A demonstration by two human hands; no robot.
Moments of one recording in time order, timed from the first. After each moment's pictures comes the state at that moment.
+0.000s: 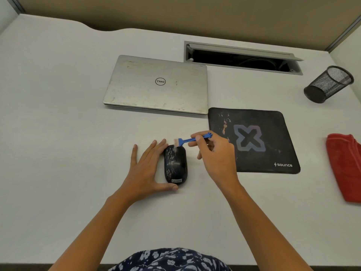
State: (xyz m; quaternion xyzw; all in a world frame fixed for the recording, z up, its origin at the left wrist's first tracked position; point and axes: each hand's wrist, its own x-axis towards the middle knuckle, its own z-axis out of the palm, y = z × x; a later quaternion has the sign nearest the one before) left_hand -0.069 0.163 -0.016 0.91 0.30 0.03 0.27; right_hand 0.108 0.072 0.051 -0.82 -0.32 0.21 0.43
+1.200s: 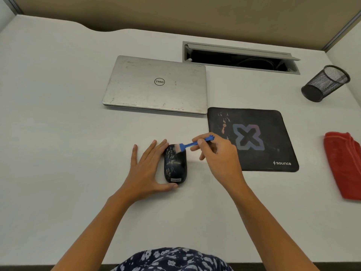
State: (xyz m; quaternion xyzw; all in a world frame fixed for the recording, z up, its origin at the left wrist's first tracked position) left_hand -0.069 0.163 -0.012 0.92 0.29 0.02 0.28; right_hand 0.110 0.062 0.059 -0.81 -0.33 0.23 0.42
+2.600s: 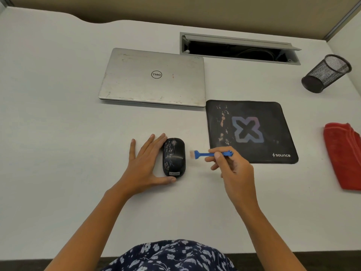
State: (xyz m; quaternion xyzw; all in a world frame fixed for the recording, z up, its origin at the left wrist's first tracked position) left_hand -0.071 0.165 -0.013 0.92 0.29 0.02 0.28; right_hand 0.102 0.002 0.045 -0.77 -0.30 0.24 0.50
